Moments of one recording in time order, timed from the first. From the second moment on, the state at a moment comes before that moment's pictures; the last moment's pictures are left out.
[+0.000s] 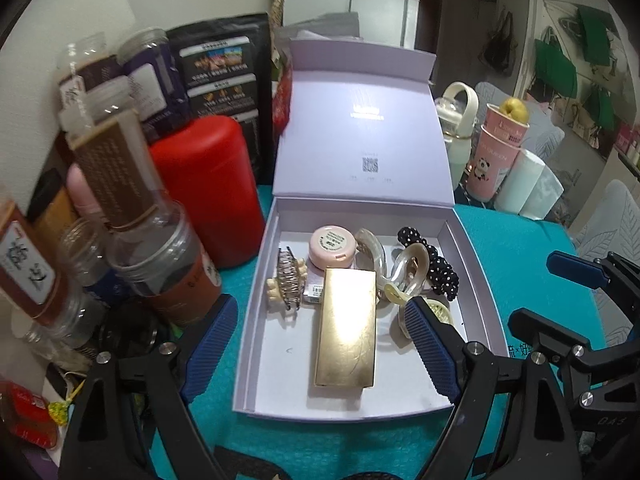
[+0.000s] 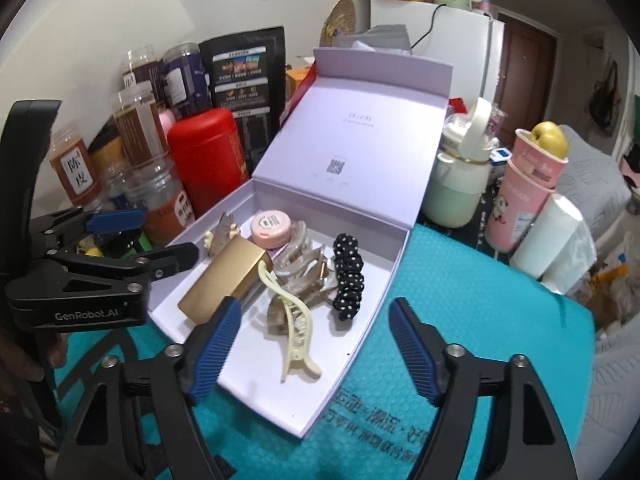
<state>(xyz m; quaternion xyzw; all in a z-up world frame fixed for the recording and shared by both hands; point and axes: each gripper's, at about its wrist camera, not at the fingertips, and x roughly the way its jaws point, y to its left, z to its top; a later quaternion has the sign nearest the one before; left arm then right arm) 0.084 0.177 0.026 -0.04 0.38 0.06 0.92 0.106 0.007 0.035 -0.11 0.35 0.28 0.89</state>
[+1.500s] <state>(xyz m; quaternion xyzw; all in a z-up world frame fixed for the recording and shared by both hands) -0.032 0.151 0.040 -0.04 0.38 0.10 0.92 -0.005 -0.025 0.045 -0.07 0.35 0.24 0.90</state>
